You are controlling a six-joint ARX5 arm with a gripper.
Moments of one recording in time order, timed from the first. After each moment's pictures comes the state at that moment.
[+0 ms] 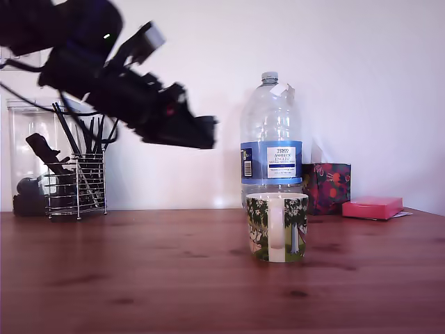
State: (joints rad) arm -0.49 1.68 1.00 0.18 0.51 0.21
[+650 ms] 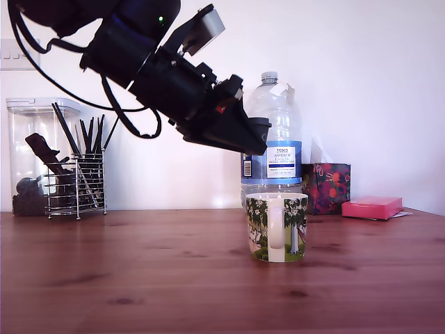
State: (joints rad) arm -0.67 1.68 1.12 0.02 0.36 0.21
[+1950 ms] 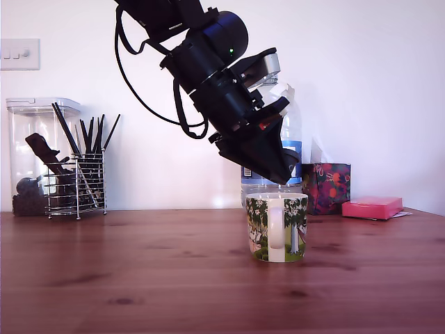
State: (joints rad) arm -0.70 2.03 1.63 -0.50 0.32 0.27
